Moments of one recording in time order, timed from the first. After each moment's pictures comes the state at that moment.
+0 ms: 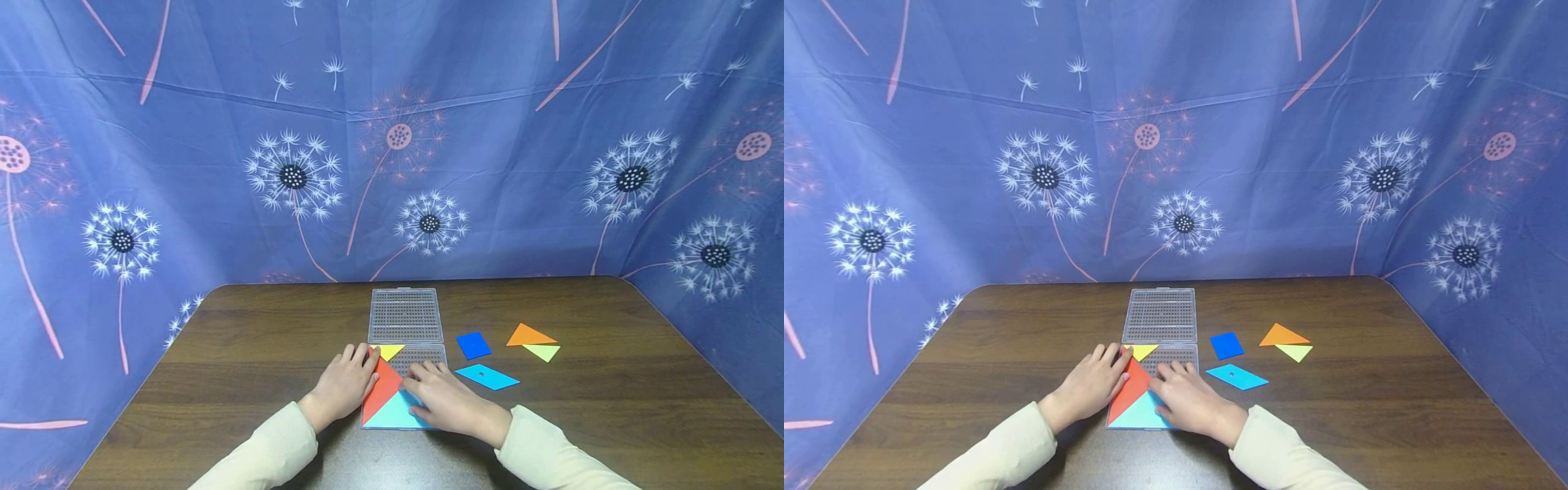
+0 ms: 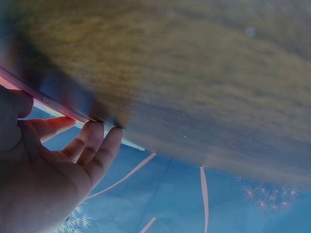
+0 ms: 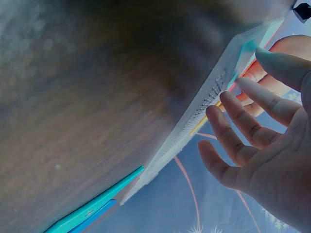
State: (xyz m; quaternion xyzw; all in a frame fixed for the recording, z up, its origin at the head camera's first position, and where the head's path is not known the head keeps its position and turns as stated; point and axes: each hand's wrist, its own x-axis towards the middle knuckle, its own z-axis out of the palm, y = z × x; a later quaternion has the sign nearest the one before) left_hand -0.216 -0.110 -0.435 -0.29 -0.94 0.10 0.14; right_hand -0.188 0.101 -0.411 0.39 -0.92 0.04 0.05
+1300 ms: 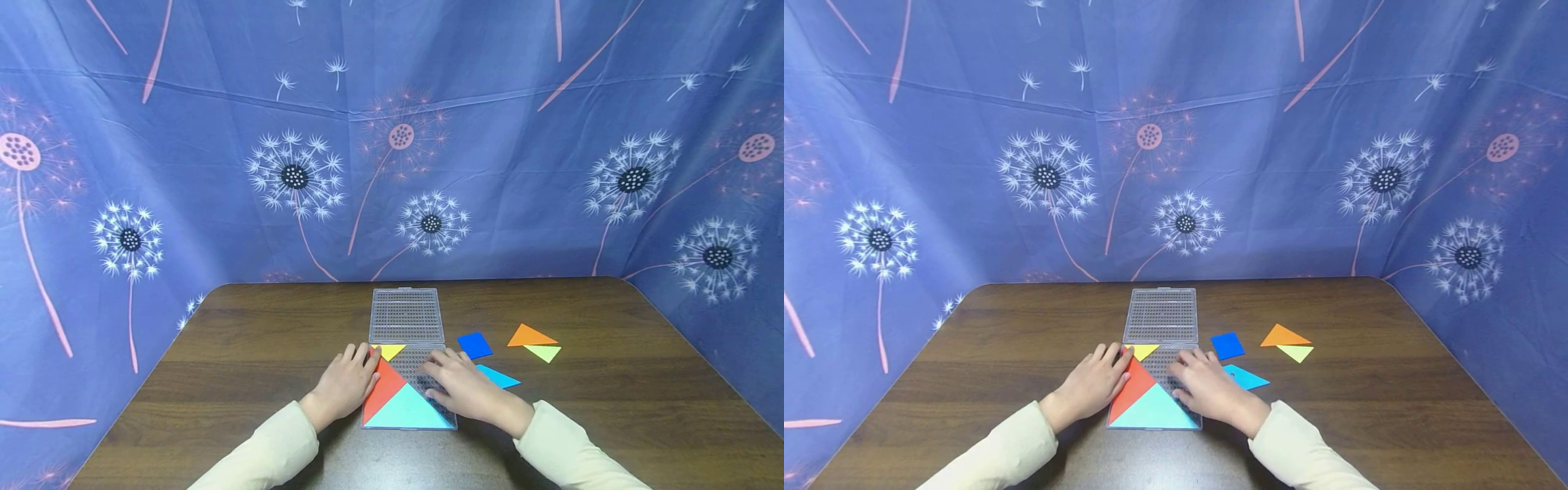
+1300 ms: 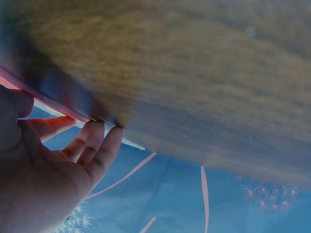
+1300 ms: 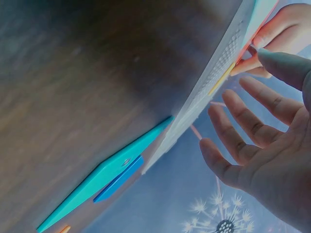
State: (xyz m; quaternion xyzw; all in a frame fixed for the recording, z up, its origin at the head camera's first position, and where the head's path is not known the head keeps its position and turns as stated) left_hand -0.216 -0.111 -0.434 -0.29 -0.94 0.09 0.15; right_hand -0.197 0.127 -0.406 0.35 -0.93 0.12 0.05
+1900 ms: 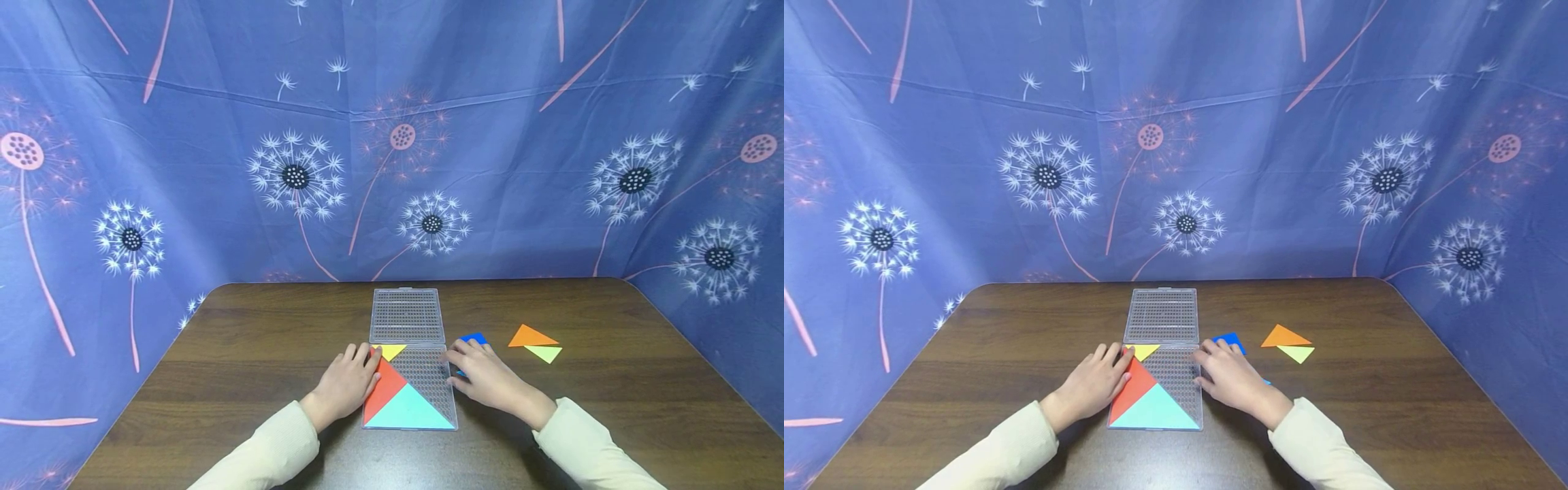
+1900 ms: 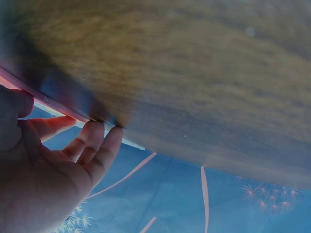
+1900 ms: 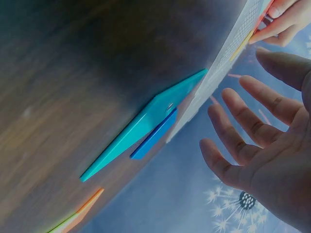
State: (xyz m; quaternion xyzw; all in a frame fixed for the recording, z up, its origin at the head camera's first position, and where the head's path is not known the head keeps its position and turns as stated) left_hand -0.217 -0.111 -0.435 -0.29 -0.94 0.09 0.14; right_hand -0.208 0.158 -0.406 0.32 -0.94 0.11 0.09
